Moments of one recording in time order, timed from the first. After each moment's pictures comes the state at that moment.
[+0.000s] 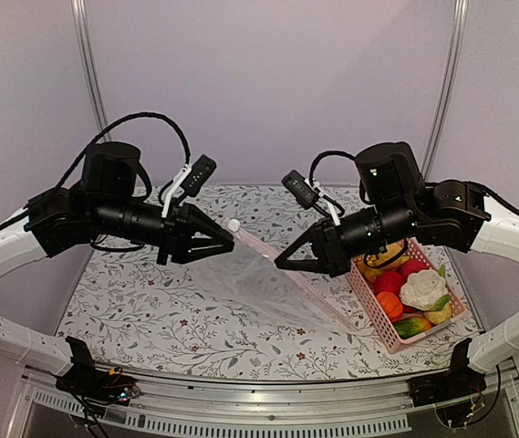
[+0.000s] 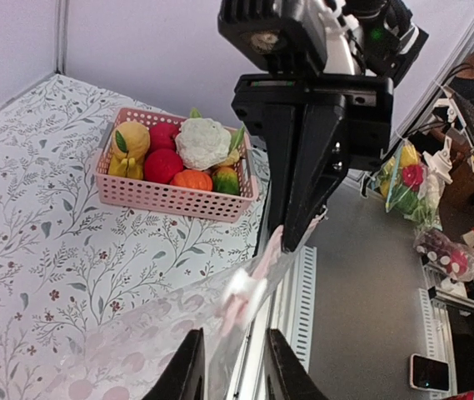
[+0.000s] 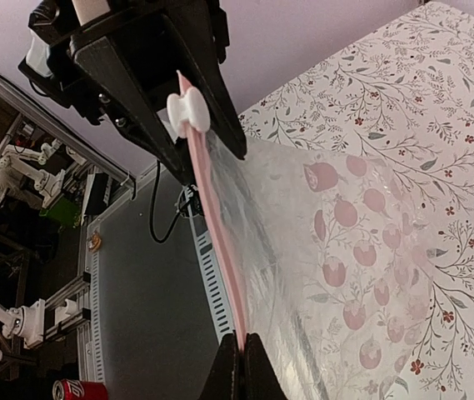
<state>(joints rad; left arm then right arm) -0.92 1.14 1.18 -0.45 0.53 -0.15 1.07 1.33 1.33 -0.52 -0.46 0.37</state>
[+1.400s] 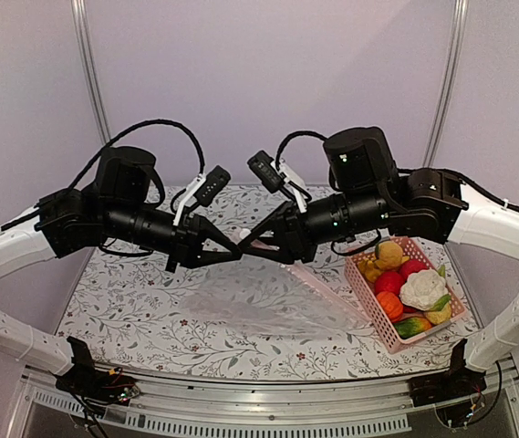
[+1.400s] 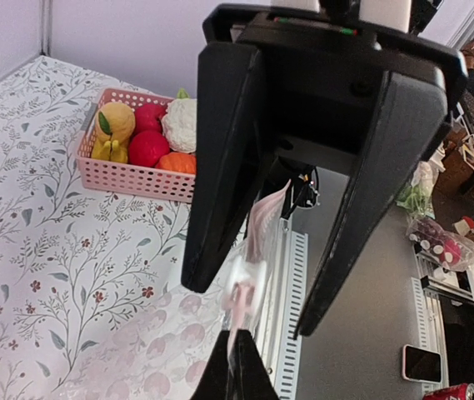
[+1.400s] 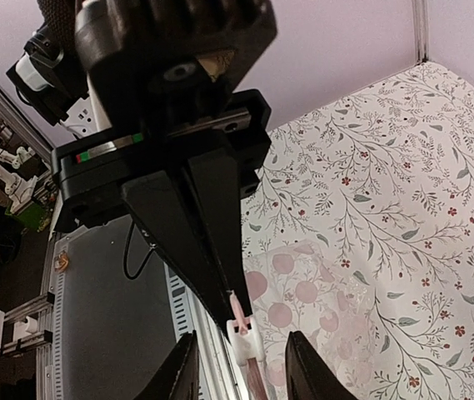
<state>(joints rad) -0.96 1.18 1.18 -0.46 0.54 -0.15 1.15 1.48 1.51 -0.48 -0.31 0.27</state>
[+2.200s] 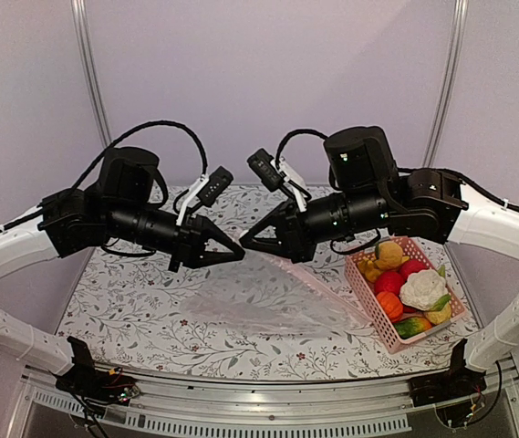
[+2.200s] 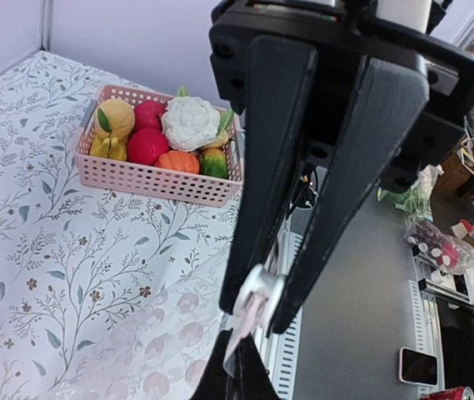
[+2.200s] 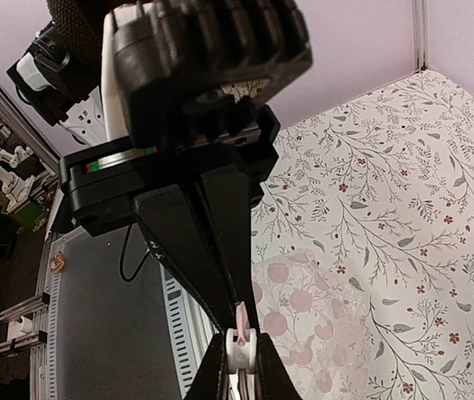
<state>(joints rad) -0.96 1.20 1.18 -0.45 0.54 -0.17 1.15 1.48 1.51 -0.46 -0.30 0.25</state>
